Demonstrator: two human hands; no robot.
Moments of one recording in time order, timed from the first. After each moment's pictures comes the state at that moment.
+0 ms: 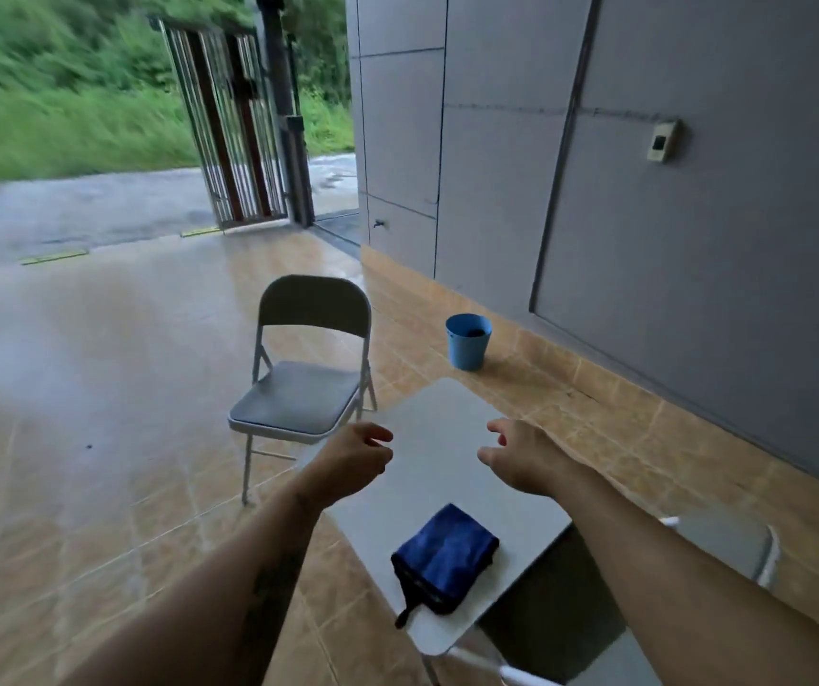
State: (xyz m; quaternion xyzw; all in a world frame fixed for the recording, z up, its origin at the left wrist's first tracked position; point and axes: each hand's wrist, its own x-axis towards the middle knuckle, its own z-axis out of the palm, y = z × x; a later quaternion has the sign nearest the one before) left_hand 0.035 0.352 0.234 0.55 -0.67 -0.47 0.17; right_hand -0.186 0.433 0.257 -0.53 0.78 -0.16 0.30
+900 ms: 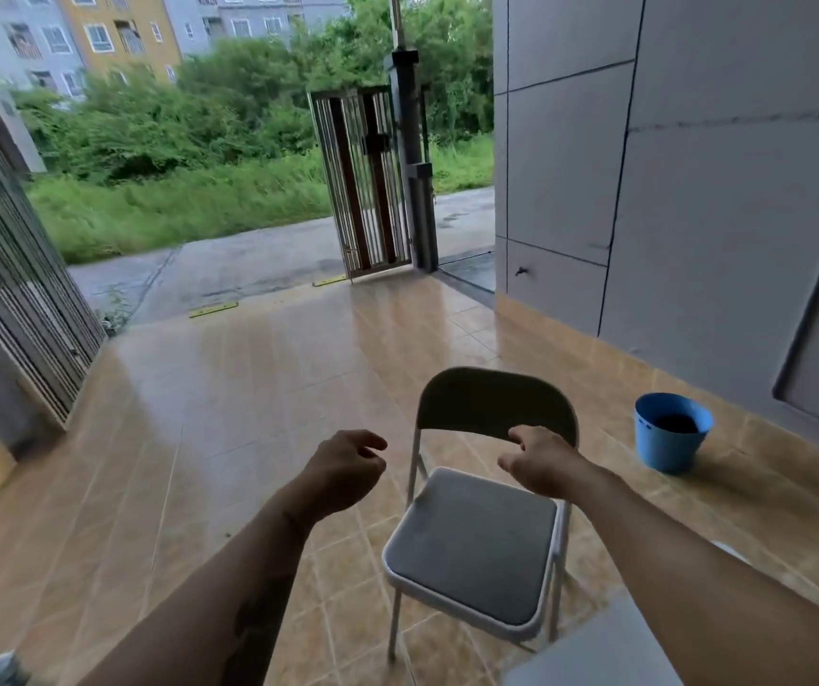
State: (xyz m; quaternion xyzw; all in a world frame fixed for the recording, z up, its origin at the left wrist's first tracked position) left_hand 0.306 -0.118 0.294 0.64 -0.66 -0.33 0.22; right_hand 0.051 -0.122 0.256 -0.59 0.71 -0.20 0.32
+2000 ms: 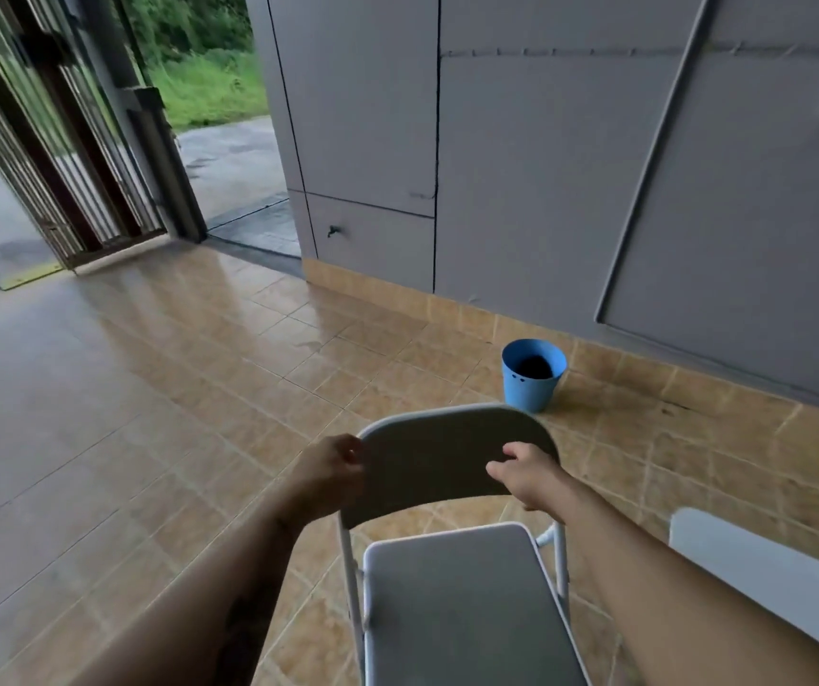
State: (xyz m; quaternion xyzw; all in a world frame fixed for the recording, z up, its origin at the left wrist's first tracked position) left_hand 0.283 -0.614 0.194 0.46 -0.81 -0.36 0.04; right_hand 0.061 -0.462 0.162 -0.25 0.86 -0.27 0.35
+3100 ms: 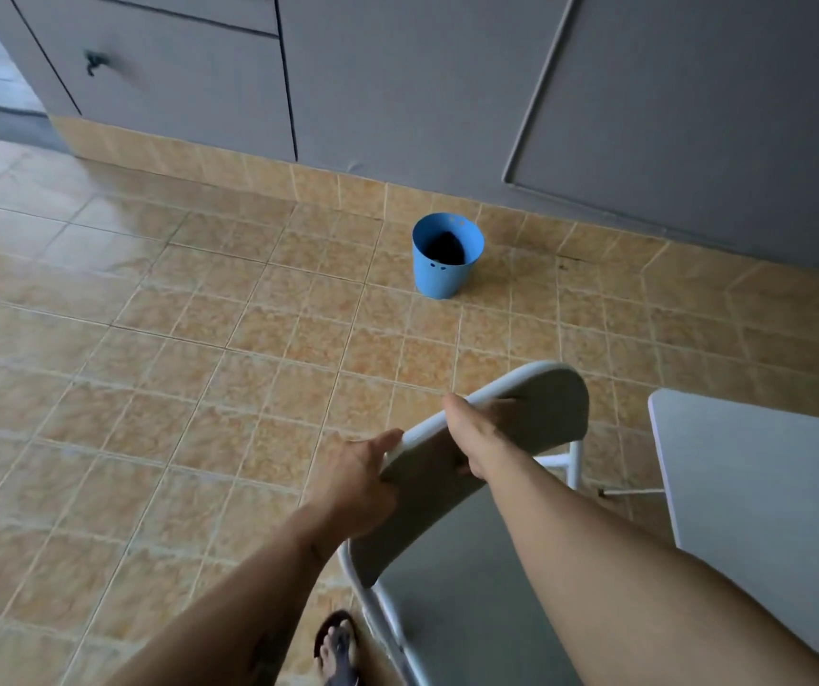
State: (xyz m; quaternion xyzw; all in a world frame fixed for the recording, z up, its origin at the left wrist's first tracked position) left_hand 0.173 -0.832 0.034 0.18 -0.92 -0.32 -0.11; right_hand 0.041 -0.723 0.025 0.21 0.81 -0.41 0.35
